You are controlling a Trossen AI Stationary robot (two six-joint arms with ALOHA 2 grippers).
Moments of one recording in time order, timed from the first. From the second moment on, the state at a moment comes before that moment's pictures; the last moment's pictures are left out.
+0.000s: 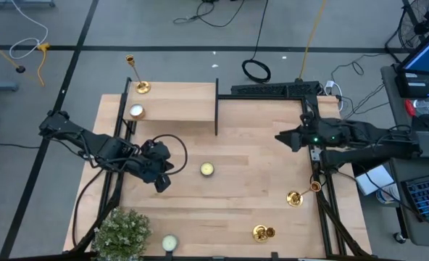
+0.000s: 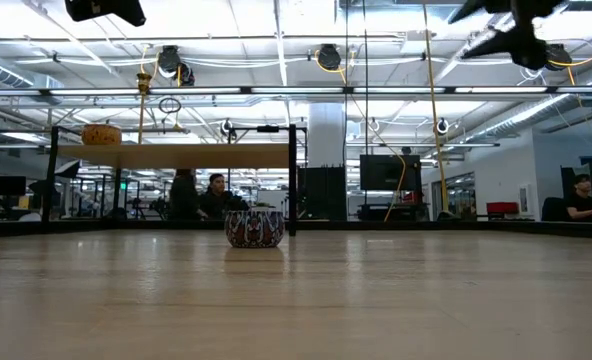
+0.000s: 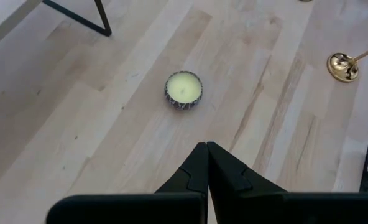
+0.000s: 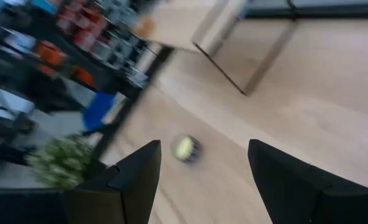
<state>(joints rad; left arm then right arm) -0.43 1.22 1.22 -1.00 -0.39 -0.84 0.01 0.61 0.82 -0.66 0.26 0.97</state>
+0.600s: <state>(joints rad) -0.42 1.22 1.22 -1.00 -0.38 -0.87 0.04 0.48 0.81 -1.23 0.15 1.55</state>
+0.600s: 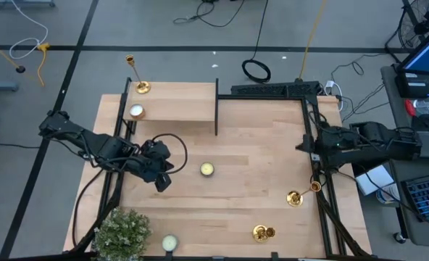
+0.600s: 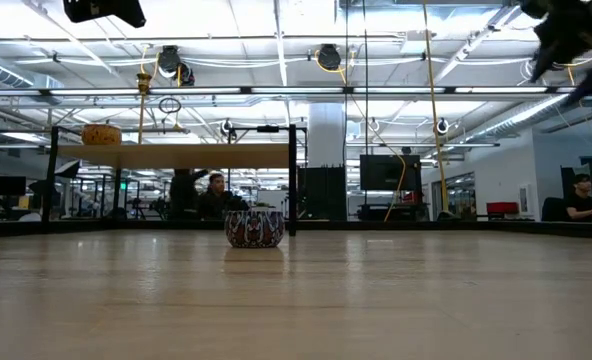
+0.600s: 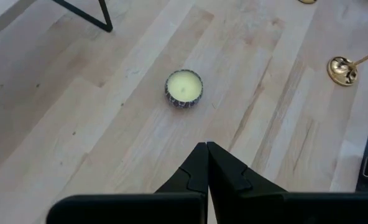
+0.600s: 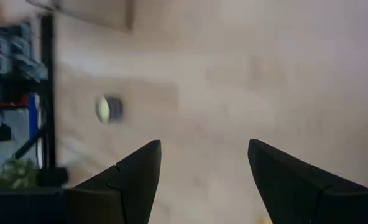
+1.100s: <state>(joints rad) -0.43 1.22 1.22 -1.02 -0.37 -0.88 0.04 0.48 0.81 -1.44 -0.31 1.67</state>
